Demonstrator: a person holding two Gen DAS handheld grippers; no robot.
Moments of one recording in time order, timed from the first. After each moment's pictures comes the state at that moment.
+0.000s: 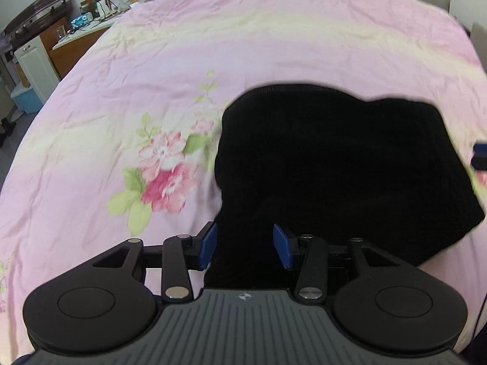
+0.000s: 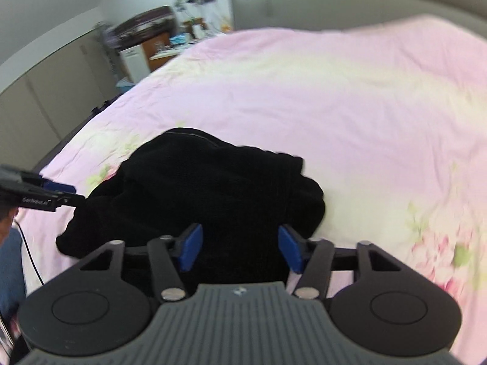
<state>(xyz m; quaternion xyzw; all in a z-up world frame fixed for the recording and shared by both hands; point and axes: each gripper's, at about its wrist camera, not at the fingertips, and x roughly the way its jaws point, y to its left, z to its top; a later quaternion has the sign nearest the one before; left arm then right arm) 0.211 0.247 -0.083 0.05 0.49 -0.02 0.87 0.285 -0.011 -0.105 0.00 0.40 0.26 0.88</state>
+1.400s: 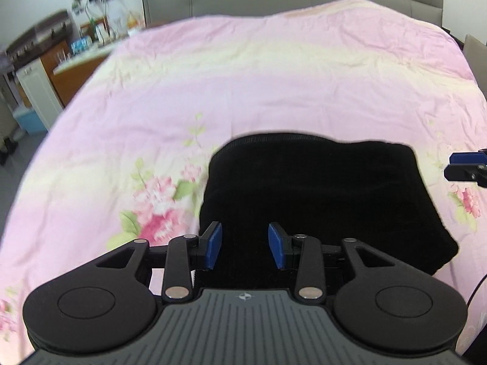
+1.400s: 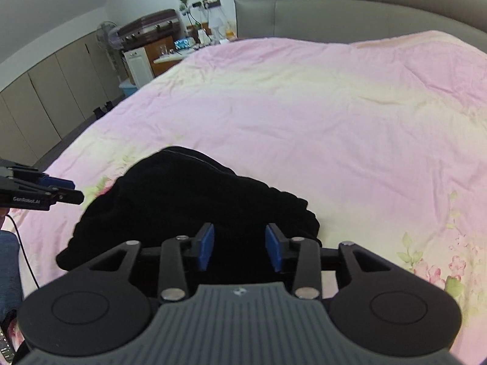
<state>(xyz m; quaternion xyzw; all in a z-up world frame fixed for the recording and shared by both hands) 0.219 0.223 -0.019 0.06 0.43 -0.02 0.90 0.322 -0.015 -0.086 0.01 0.39 0.26 0.88</state>
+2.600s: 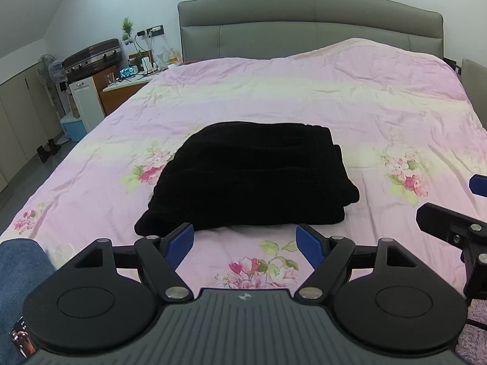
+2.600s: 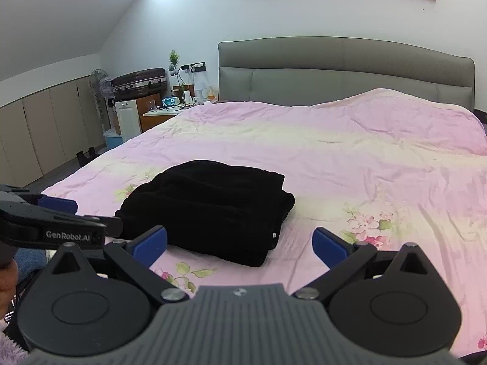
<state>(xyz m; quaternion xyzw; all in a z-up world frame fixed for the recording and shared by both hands) 0.016 0.082 -0.023 0.04 0.35 0.06 0.93 0.042 -0.060 -0.052 0.01 0.26 0.18 0.95</state>
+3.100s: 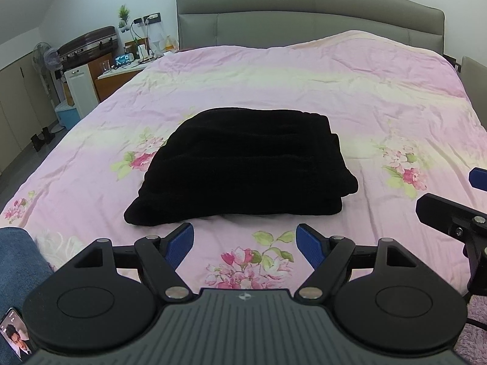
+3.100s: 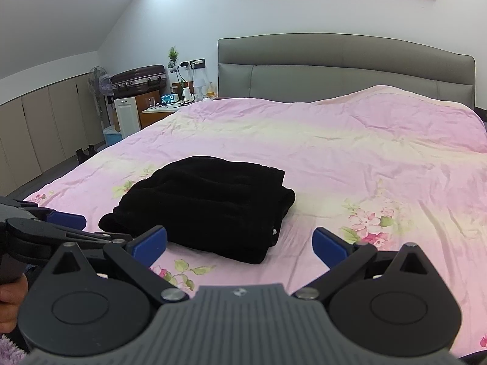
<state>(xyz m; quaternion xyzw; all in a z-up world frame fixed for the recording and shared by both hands) 0.019 0.080 -0.031 0.02 0.36 0.06 0.93 0.049 -0.056 -0.053 0.00 0.27 0.19 0.95</state>
